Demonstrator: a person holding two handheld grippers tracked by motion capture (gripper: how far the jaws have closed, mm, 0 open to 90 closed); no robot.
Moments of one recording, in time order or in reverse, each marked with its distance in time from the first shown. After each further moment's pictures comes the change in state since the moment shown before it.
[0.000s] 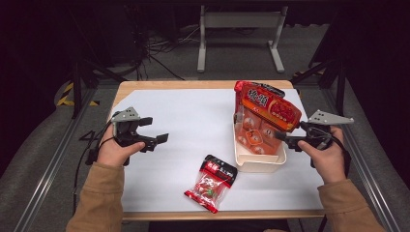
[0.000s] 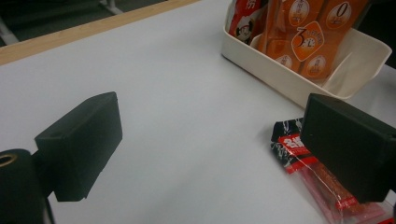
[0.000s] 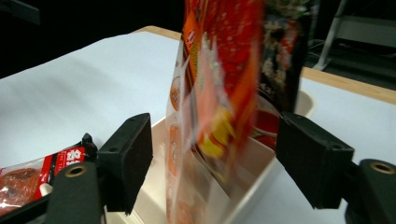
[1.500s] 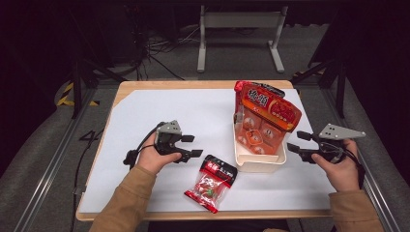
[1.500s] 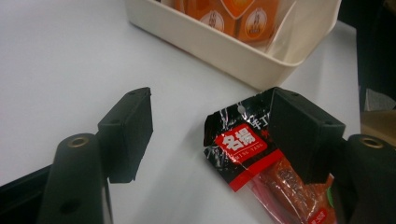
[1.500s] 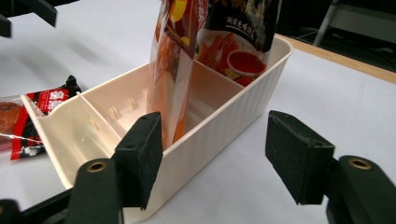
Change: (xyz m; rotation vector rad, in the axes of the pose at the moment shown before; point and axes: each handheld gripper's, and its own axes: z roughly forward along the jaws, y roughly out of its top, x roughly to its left) left arm -0.046 -0.012 0.097 0.154 -0.243 0.082; right arm -0.013 -0.037 -0.027 0.078 -0.017 -0.085
